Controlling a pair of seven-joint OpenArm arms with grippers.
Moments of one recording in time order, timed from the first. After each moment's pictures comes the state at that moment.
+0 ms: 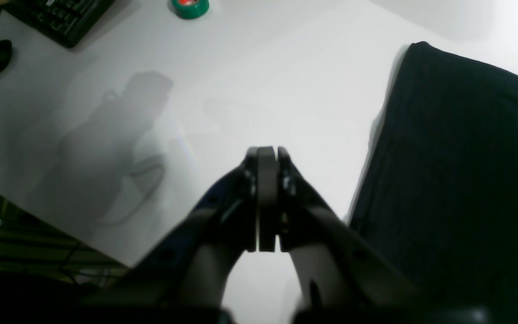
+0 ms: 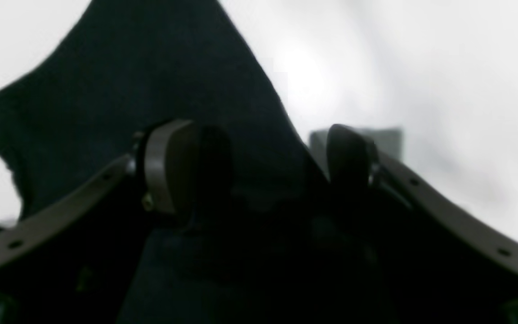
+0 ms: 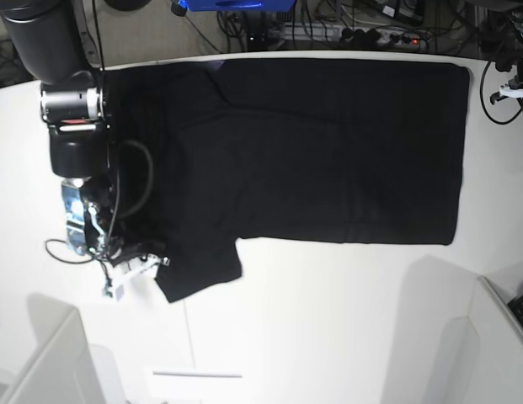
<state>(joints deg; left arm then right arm) 29.7 -9.9 -58.7 108.0 -26.4 -21.4 34.9 32.6 12.3 -7.1 40.3 28.0 4.0 -38.1</state>
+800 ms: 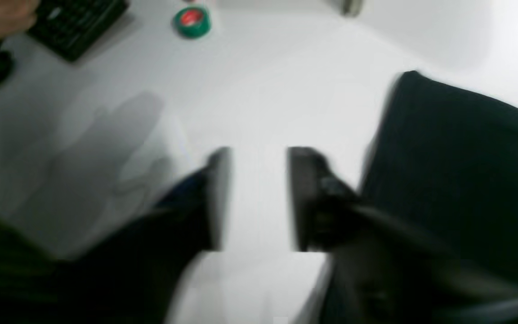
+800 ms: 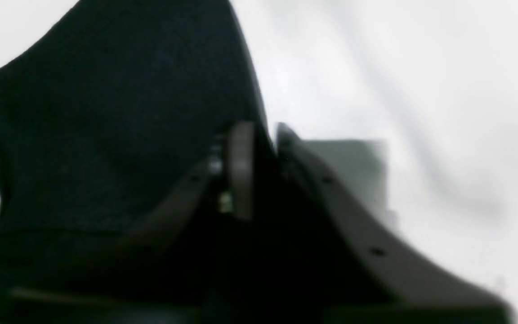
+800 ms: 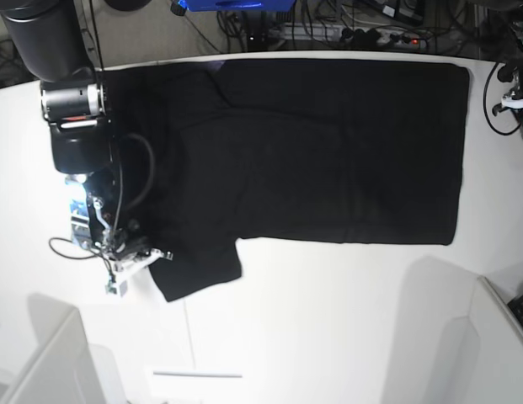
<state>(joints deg) 26.0 -10.2 -58.4 106.6 -26.2 -21.7 34.8 31.5 12.6 -9.0 40.2 28.2 4.0 -35.7</state>
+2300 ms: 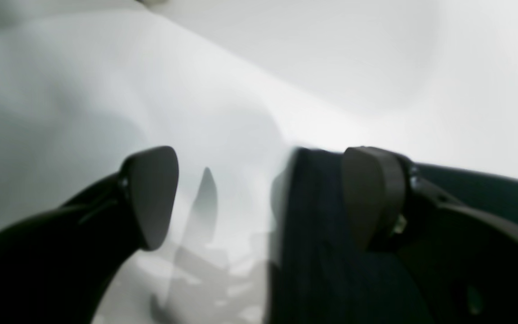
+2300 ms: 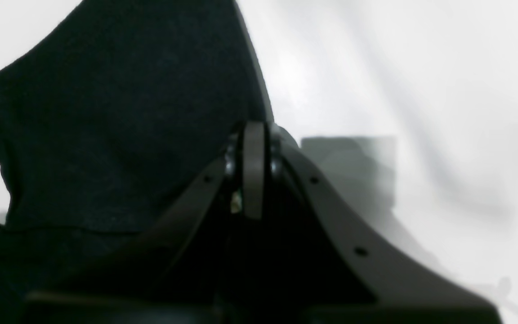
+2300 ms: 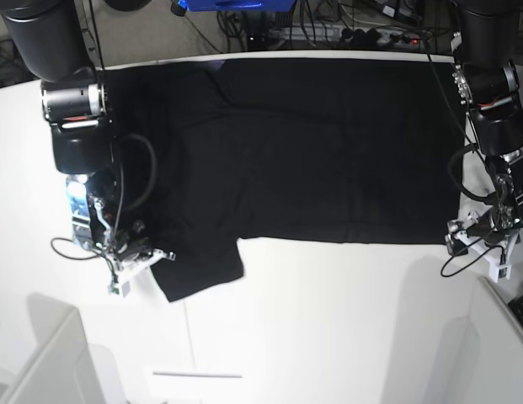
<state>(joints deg) -25.5 -29.7 -15.3 45.5 -15.5 -21.2 37.0 31.5 12.3 -9.0 40.3 28.9 4.0 -36.2</state>
